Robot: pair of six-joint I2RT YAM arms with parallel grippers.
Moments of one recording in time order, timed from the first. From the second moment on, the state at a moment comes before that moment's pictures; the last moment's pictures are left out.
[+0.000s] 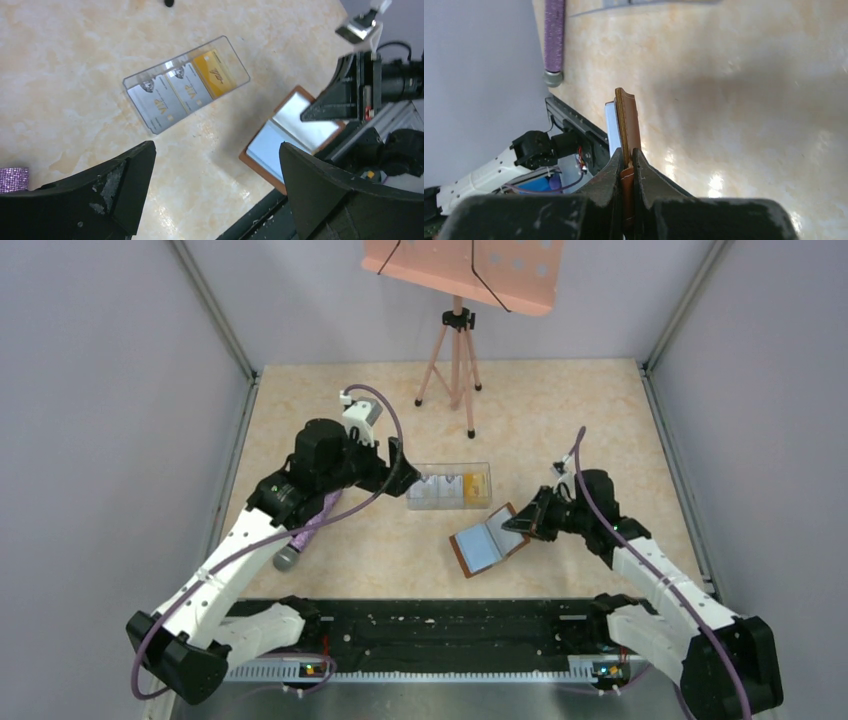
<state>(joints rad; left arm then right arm) -0.53 1.06 1.10 -0.51 0.26 -0.30 0.29 0.96 0.53 -0.25 -0.62 0.78</state>
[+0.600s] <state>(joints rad) -0.52 1.20 1.03 -0.38 0.39 -0.40 0.28 0.82 0.20 -0.02 -0.33 1.03</state>
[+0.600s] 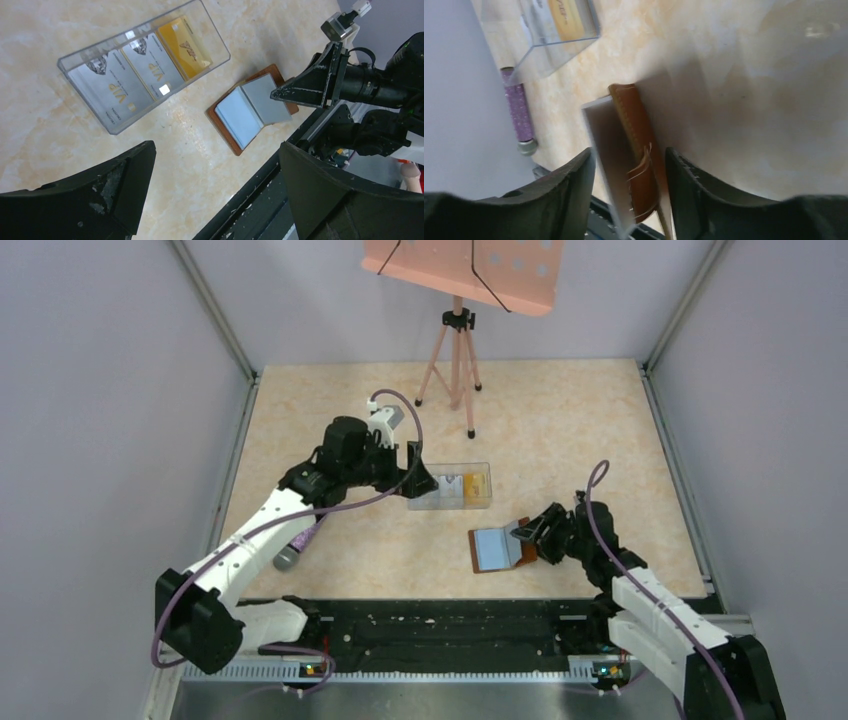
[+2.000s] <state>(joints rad) -0.63 1.60 1.04 -0.49 0.58 -0.33 0.77 1.51 0.91 -0.46 -0.19 0.71</state>
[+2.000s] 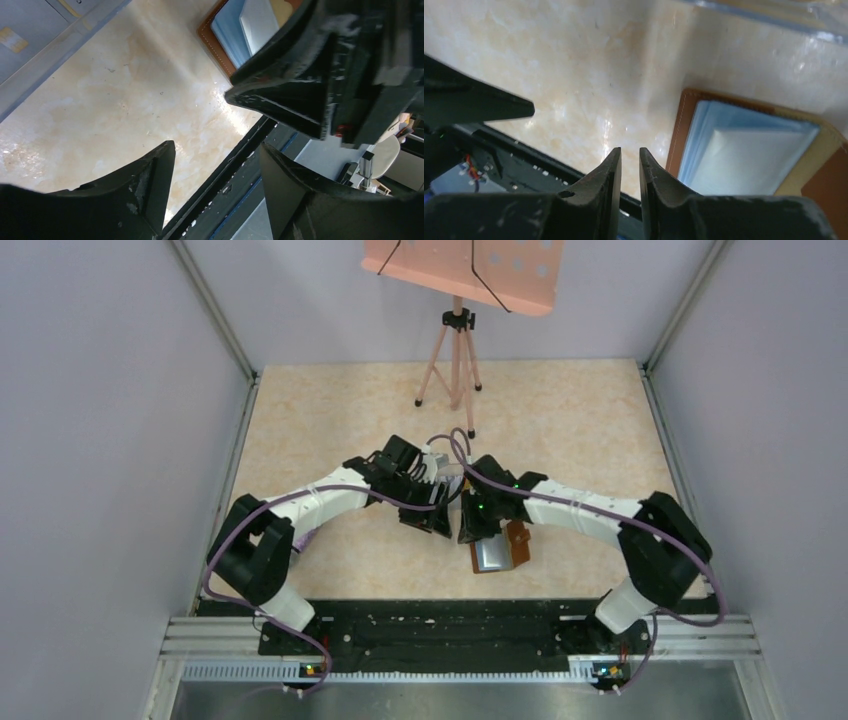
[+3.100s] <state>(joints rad) -0.79 1.74 1.03 -0.33 0.56 -0.43 0.78 1.54 1.05 -0.76 0.16 0.59</state>
